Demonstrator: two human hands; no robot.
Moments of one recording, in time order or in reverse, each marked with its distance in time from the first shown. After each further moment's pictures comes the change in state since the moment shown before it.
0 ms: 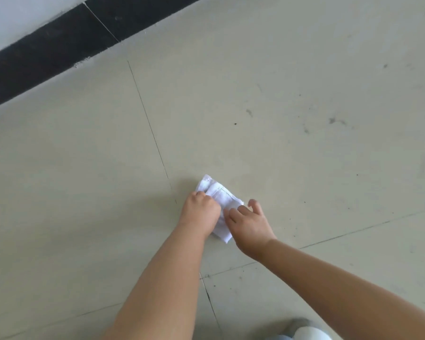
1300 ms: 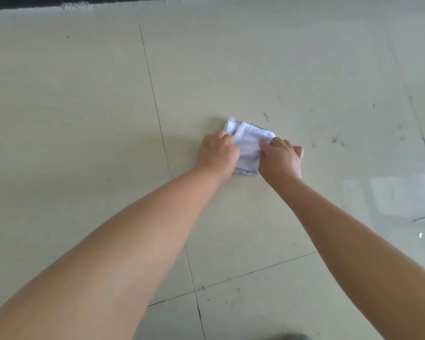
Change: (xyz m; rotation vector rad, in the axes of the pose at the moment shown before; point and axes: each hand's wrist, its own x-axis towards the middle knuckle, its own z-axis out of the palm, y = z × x) left_hand 0.056 -0.051 -0.020 -0.215 0.752 0.090; right_hand 0.095 0.050 -0.025 -0.071 -0.039 0.551
